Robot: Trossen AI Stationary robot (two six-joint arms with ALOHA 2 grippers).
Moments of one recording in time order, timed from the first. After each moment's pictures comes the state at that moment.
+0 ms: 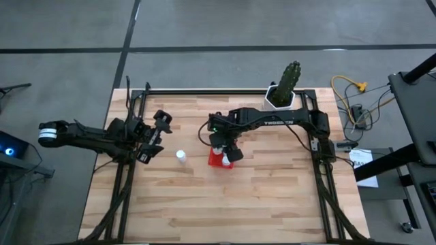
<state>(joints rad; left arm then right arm) 0.10 0.89 0.26 1.40 0.41 -0.28 -0.08 2.03 1.82 -1.00 -0.16 -0.40</state>
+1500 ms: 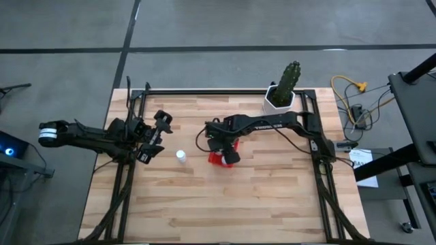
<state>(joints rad) 0.10 0.90 0.26 1.40 0.41 -0.28 -0.08 2.14 1.75 -0.93 -0.09 -0.40</state>
